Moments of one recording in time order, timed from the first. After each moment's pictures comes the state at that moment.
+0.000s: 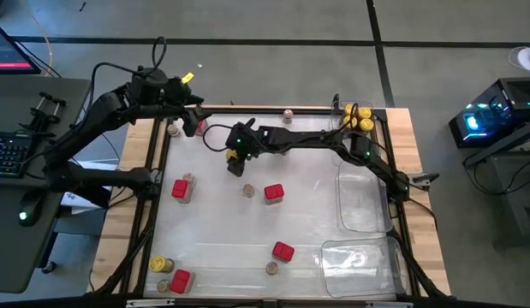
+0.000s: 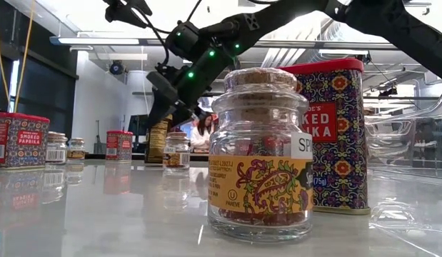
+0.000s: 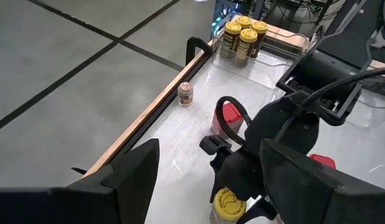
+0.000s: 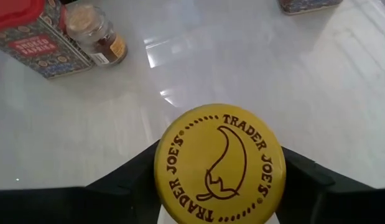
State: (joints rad) left arm 0.60 1.05 1.35 -0.87 0.06 0.01; right arm -0.20 2.35 1.98 -0.45 -0.06 0.16
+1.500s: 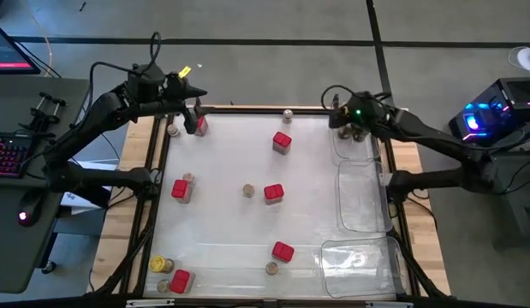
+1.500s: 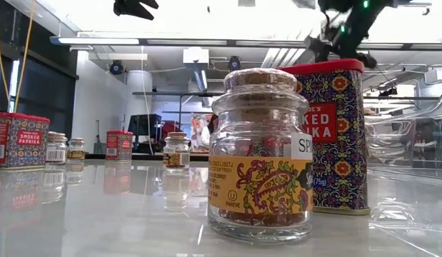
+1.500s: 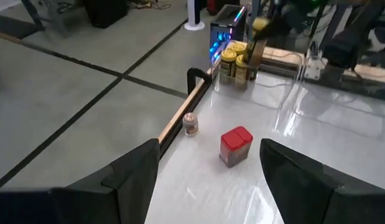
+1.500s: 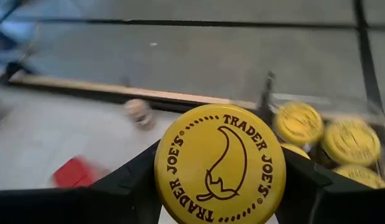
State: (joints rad) left arm 0.60 1.05 1.35 -0.75 0.07 0.12; right arm -0.56 1.07 0.98 -0.69 0.47 0.68
